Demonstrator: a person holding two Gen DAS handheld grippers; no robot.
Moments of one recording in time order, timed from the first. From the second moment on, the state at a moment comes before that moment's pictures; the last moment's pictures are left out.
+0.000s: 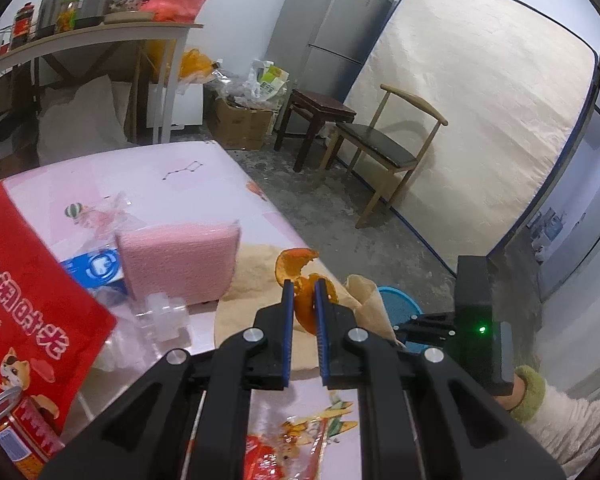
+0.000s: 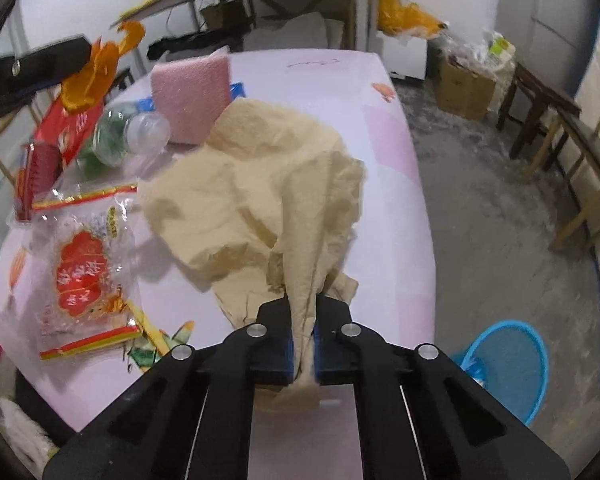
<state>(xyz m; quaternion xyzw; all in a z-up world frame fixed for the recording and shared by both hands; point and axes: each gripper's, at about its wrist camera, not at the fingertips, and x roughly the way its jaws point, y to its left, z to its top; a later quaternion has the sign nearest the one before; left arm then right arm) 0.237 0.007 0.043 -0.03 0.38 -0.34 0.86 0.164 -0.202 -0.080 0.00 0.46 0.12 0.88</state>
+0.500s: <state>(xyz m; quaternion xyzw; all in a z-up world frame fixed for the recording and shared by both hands) 0.223 -0.158 0.028 0.03 0.41 -0.44 0.80 0.069 -0.397 -0.078 0.19 0.42 -0.06 0.89</state>
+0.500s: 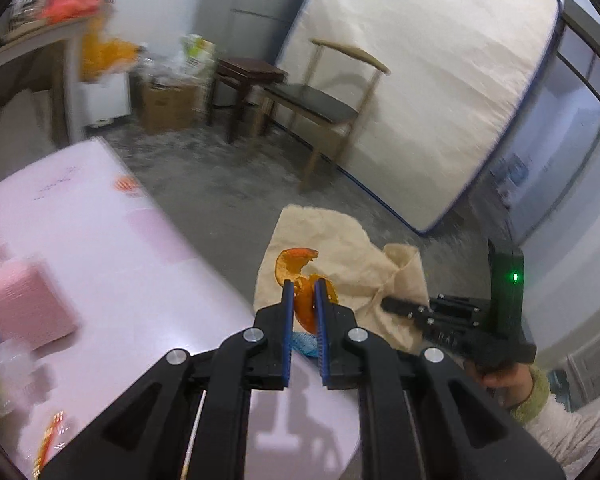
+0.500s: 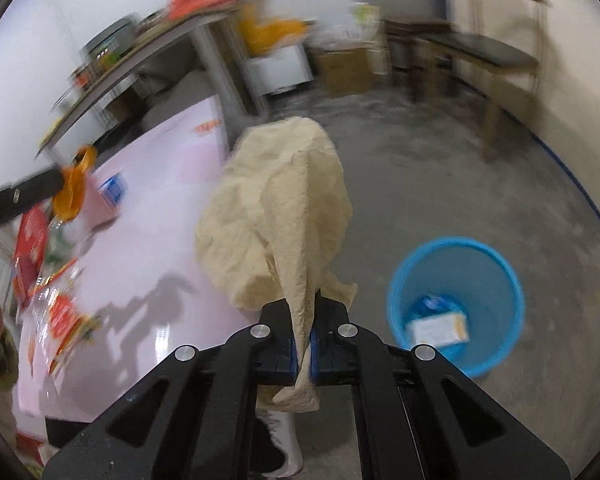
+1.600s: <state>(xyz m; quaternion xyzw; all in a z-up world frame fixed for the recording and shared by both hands) 0.259 -0.436 -0.121 0.11 0.54 -0.45 0.70 0.085 -0.577 -0.240 0.36 0.47 -0.21 0.78</state>
